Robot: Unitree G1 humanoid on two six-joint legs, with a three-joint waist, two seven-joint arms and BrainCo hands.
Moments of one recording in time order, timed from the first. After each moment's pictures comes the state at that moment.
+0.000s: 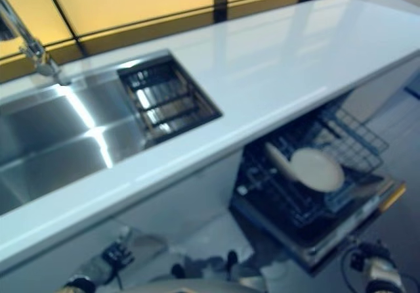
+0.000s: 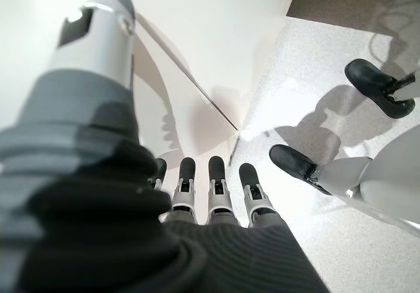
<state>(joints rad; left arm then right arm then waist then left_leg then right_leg) -0.04 0.34 0.03 1.13 -0.99 0.20 0.07 0.01 -0.60 -0.24 1.12 0.33 0.14 -0.18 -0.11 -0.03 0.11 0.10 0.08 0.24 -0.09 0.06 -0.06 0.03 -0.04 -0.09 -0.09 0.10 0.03</state>
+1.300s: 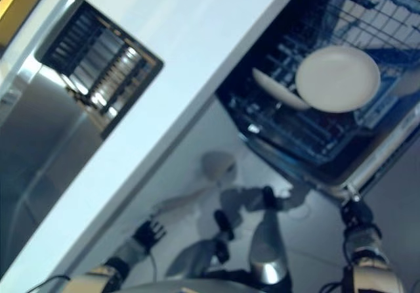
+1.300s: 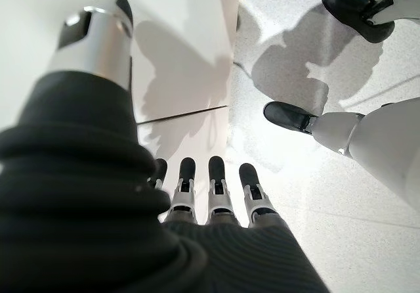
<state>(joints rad) -0.20 0.14 -0.04 1.21 -1.05 0.03 0.00 -0.25 -0.60 -0.18 1.22 1.05 -0.04 0.29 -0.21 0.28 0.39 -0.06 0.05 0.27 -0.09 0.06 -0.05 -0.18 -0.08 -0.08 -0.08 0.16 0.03</state>
